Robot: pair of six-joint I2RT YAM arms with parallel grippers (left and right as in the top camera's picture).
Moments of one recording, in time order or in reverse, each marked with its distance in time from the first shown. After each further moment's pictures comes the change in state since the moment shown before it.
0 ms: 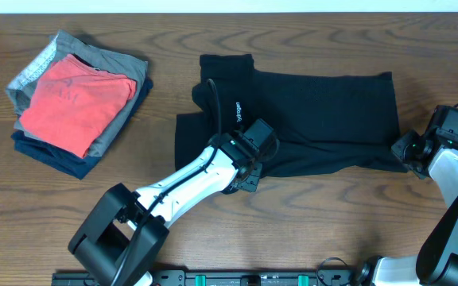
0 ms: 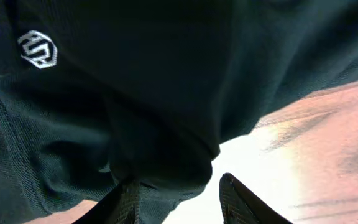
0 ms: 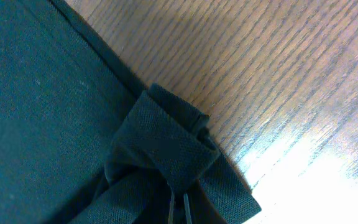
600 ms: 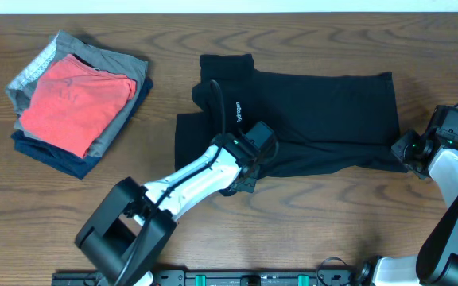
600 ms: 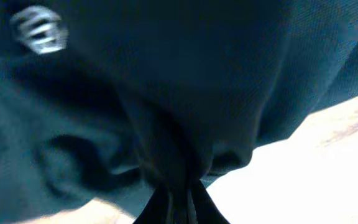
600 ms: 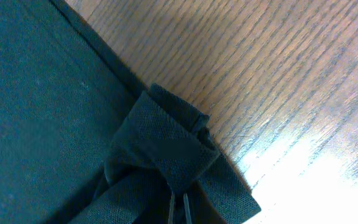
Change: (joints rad) left arm 0.000 0.024 0.000 -0.042 -0.044 -0.018; right arm 0.000 0.000 0.000 -0.001 0.002 -0.002
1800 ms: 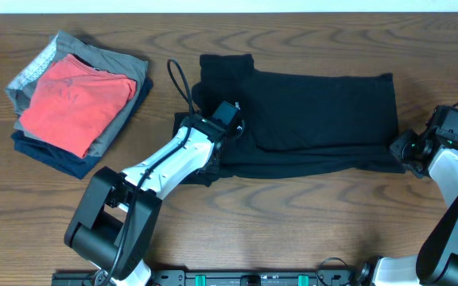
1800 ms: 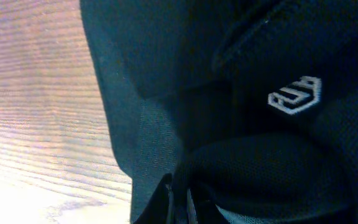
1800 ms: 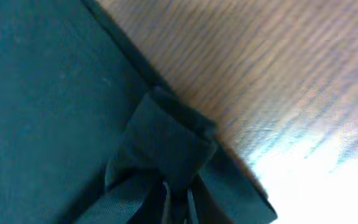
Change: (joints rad) left arm 0.217 0.018 0.000 -0.060 -0.238 0.052; right arm 0.000 0.000 0.000 0.003 -0.078 0.000
